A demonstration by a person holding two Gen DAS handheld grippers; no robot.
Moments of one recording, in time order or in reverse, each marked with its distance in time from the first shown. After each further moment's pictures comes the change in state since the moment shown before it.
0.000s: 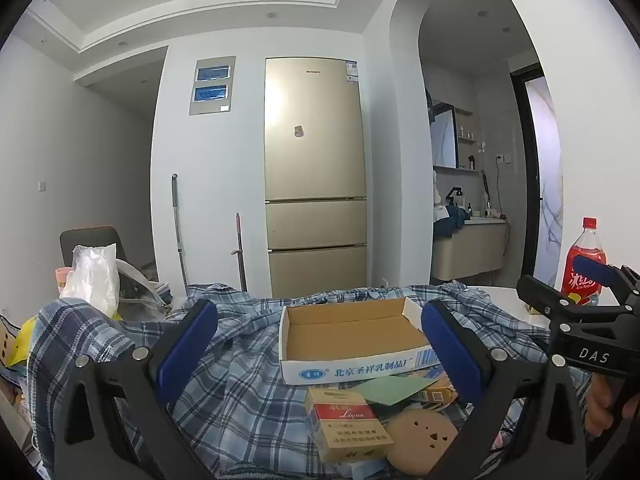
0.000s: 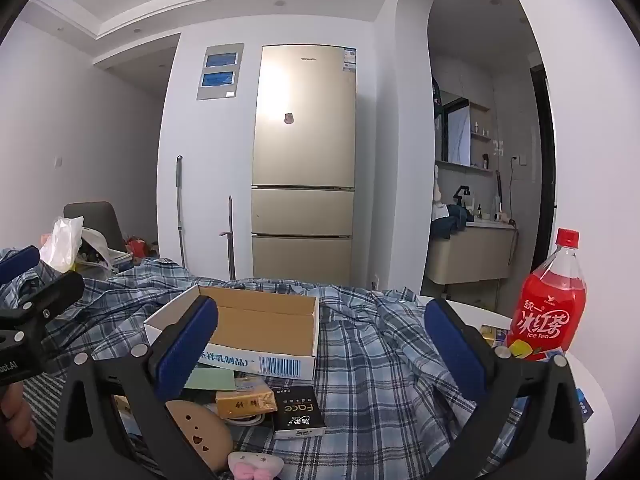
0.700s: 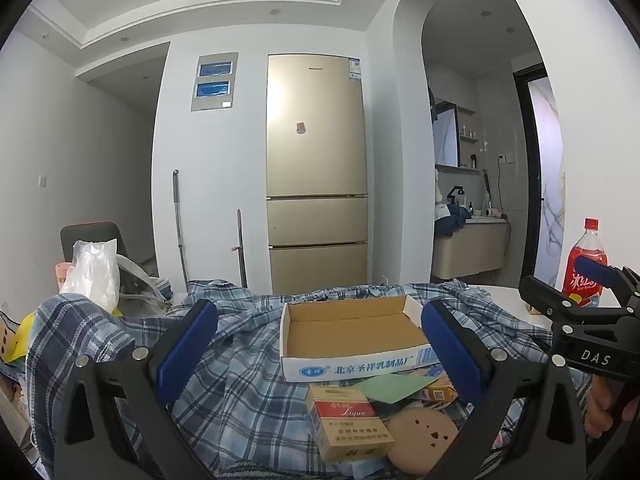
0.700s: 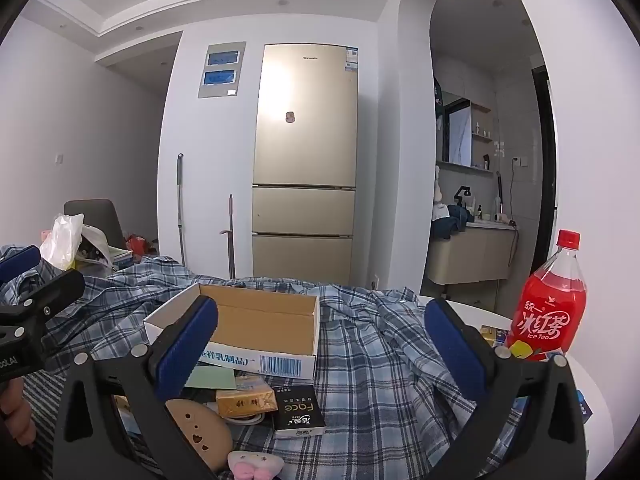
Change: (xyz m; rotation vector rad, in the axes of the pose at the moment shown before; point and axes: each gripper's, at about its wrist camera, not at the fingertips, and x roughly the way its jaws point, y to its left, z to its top) left arm 0.005 0.003 -0.002 -0.015 0.008 0.003; right arm 0.001 0.003 -0.001 -0.007 0.006 0.001
